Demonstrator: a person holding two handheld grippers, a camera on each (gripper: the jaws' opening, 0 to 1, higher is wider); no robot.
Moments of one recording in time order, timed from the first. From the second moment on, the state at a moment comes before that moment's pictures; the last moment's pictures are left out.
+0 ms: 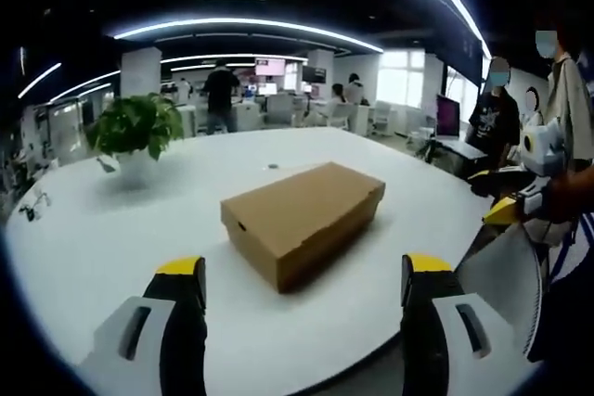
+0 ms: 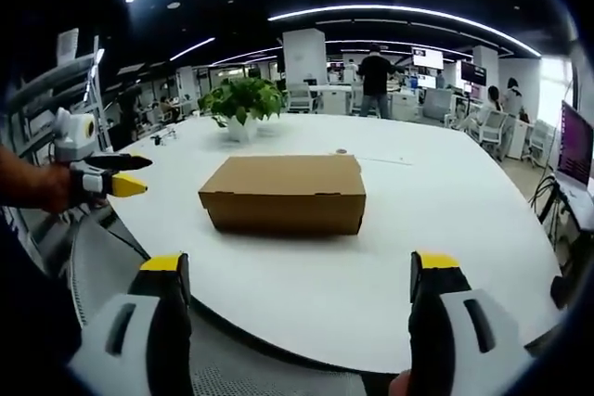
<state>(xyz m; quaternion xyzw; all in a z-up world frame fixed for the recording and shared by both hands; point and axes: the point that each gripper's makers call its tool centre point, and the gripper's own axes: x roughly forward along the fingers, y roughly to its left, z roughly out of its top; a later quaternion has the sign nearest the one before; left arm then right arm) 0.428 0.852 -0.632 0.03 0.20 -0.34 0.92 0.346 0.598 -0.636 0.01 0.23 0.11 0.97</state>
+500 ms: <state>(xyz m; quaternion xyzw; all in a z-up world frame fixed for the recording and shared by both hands) 0.457 0.862 -0.637 0.03 0.21 -0.39 0.90 0.378 0.613 -0.621 0.00 0.23 0.08 0.97</state>
